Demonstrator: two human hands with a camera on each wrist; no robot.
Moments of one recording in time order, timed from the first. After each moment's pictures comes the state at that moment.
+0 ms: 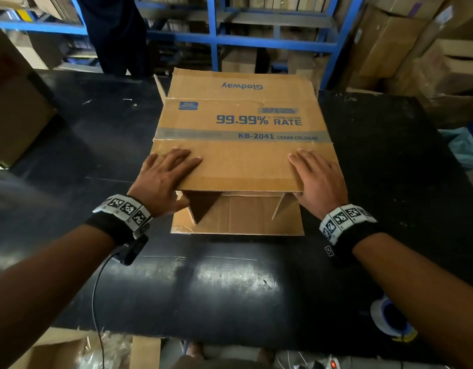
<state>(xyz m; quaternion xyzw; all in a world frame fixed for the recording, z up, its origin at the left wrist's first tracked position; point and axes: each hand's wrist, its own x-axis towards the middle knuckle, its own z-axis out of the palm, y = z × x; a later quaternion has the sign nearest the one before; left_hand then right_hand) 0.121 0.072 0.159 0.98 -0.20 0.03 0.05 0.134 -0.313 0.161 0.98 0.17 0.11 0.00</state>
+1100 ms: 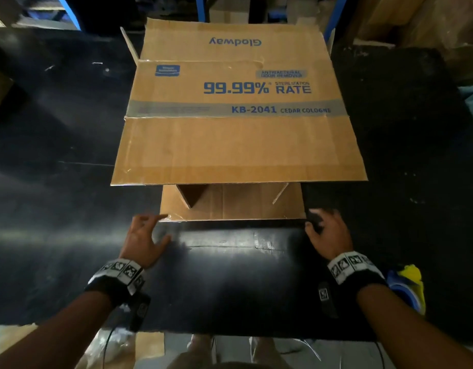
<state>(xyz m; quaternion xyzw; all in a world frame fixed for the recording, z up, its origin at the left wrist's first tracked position) 0.038 0.089 -0.003 0.96 0.09 -0.13 0.24 0.067 -0.361 0.025 0.95 -0.13 -0.13 -0.26</state>
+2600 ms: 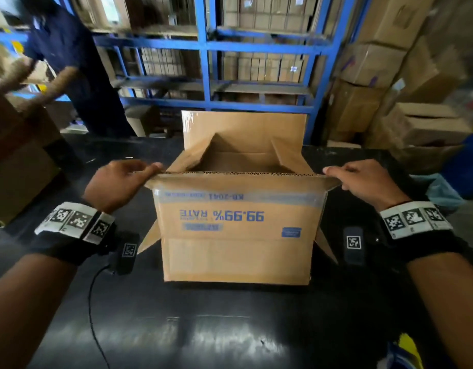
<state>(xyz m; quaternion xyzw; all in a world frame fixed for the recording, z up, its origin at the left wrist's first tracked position) 0.144 0.087 0.308 0.94 0.06 0.08 0.33 0.164 -0.373 0.316 0.92 -0.10 0.06 -0.36</state>
